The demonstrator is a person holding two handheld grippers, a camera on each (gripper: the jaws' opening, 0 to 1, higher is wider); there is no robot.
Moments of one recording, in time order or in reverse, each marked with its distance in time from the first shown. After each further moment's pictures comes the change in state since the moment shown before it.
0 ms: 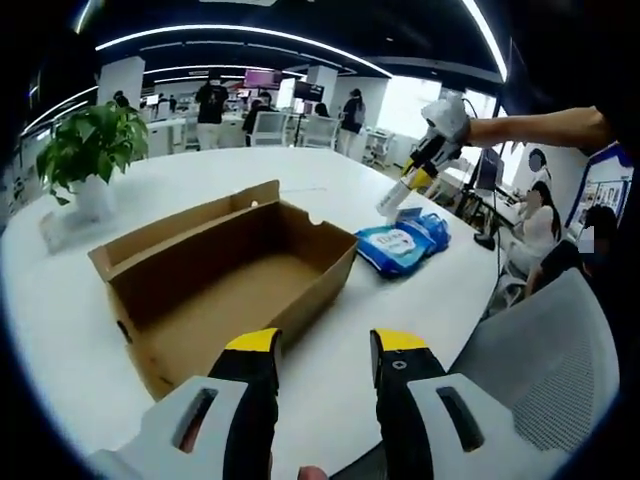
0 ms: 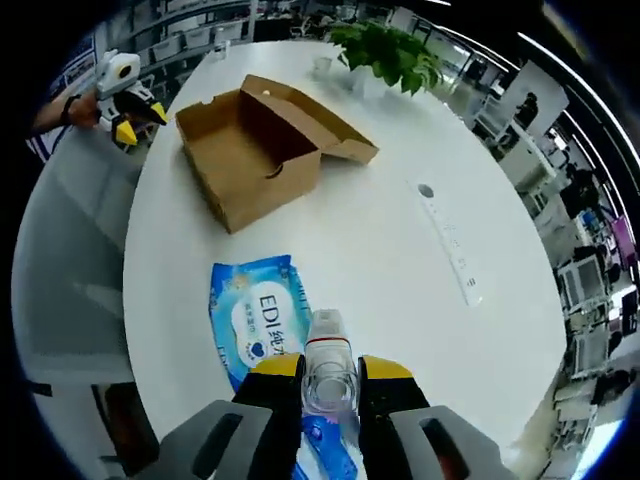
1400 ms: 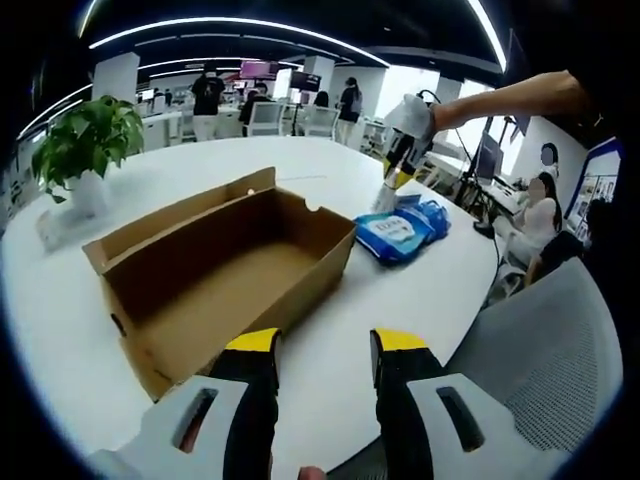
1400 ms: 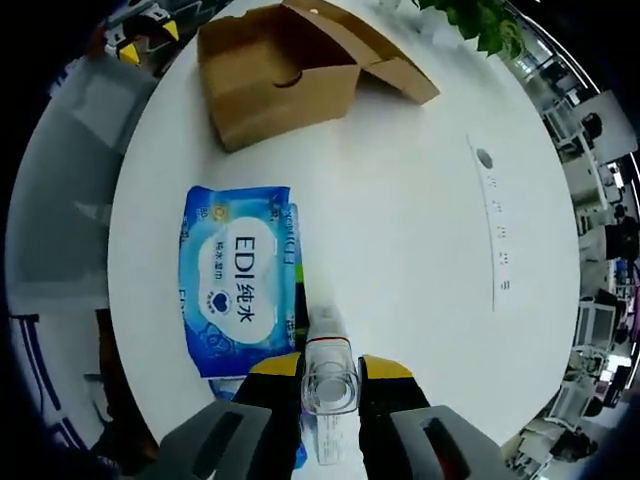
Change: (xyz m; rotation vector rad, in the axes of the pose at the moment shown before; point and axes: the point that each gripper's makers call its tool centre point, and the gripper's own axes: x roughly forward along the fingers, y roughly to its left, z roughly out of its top) left arm 0.005 -0.002 -0.012 0.017 0.050 -0.008; right arm 0.055 -0.023 -0.031 -0.214 0.267 0.127
